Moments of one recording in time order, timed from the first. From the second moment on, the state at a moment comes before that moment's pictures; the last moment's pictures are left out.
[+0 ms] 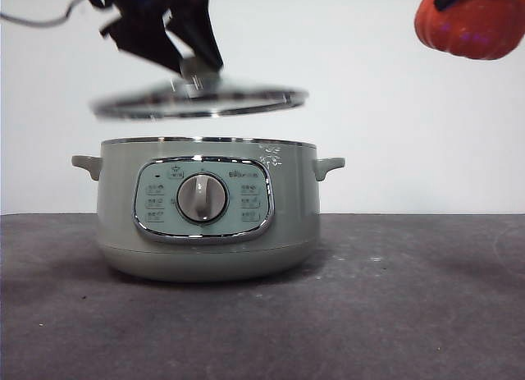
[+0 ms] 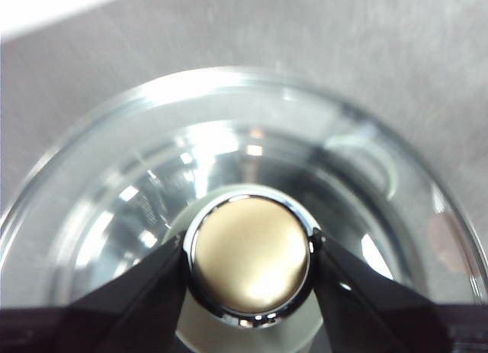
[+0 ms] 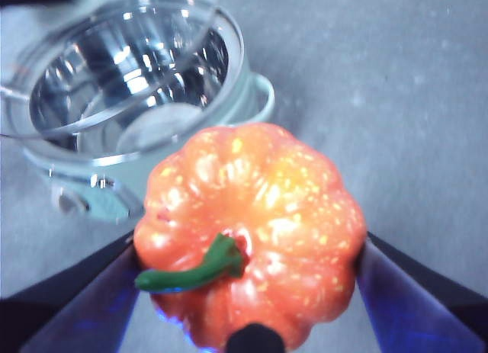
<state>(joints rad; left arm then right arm) -0.45 1.49 1.38 -0.48 0.18 0.08 0.37 0.85 0.89 -0.60 -0.16 -0.02</state>
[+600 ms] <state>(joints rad) -0.42 1.02 1.42 -0.86 0.07 0.08 0.54 1.37 1.30 -0.50 -0.21 -0.05</state>
